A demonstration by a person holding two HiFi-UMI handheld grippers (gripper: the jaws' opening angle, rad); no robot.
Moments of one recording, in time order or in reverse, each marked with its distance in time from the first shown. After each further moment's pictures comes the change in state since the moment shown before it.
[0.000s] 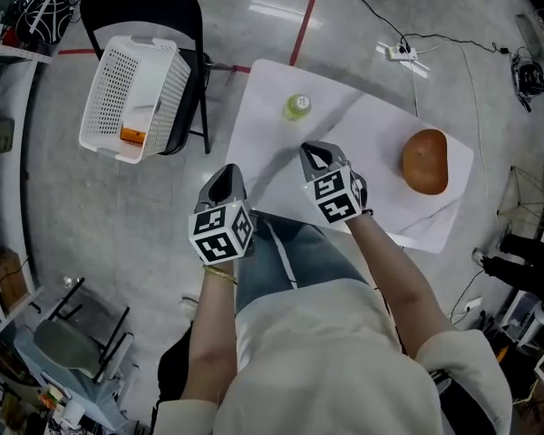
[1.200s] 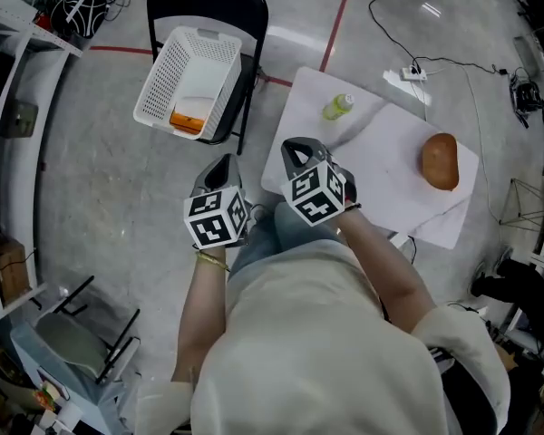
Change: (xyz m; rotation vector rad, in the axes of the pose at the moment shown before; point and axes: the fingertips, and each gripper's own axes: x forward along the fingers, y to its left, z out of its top) left arm -0.119 0.121 0.046 0.049 -0.077 -0.005; right arm -0.030 0.172 0.138 -0.206 -0.063 -0.009
